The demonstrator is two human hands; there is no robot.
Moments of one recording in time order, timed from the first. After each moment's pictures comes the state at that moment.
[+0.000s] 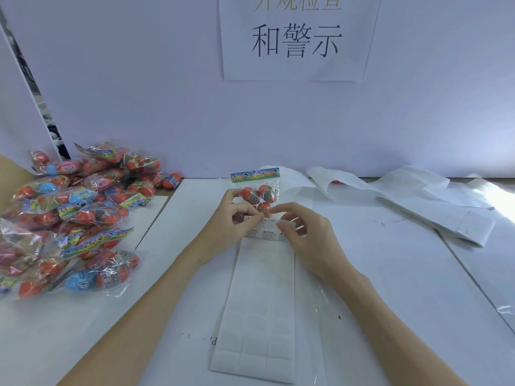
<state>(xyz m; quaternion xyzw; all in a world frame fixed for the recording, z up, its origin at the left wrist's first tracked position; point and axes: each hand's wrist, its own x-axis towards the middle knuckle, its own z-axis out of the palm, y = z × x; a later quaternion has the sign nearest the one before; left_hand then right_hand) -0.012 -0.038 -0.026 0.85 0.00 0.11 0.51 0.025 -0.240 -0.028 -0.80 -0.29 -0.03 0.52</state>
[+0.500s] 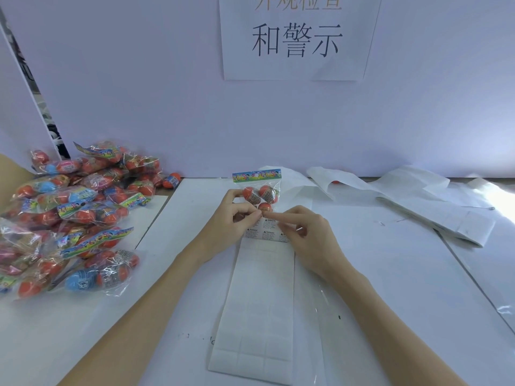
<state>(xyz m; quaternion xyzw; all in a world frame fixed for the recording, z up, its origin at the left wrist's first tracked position) -0.010 -0.036 -0.026 0.86 0.00 0.10 0.49 0.027 -0.239 -0.029 -0.80 -0.29 -0.01 0.53</state>
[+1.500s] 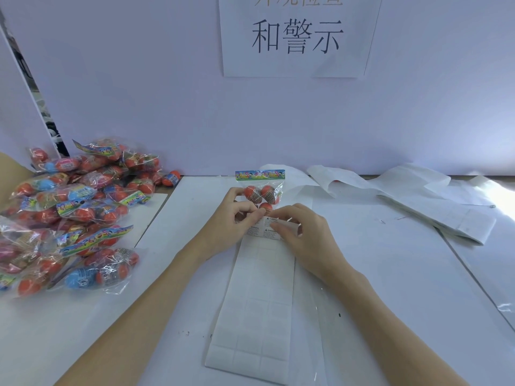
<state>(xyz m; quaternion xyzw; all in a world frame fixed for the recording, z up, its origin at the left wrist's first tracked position) -0.010 -0.039 -0.026 0.87 -0.01 0.10 0.48 0.028 -0.237 -0.034 -0.82 -0.31 -0.07 0.47</state>
